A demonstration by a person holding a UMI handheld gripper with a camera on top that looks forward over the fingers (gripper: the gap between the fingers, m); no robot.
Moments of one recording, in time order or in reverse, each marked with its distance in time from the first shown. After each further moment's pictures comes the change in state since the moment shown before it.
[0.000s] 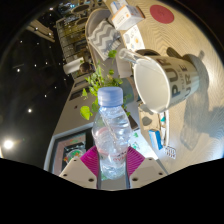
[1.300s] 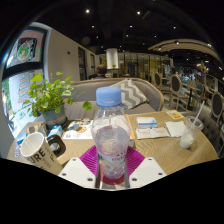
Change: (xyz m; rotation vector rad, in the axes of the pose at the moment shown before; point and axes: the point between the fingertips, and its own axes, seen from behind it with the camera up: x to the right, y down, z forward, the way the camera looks) arm 0.052 -0.341 -0.137 0.299 0.710 -1.617
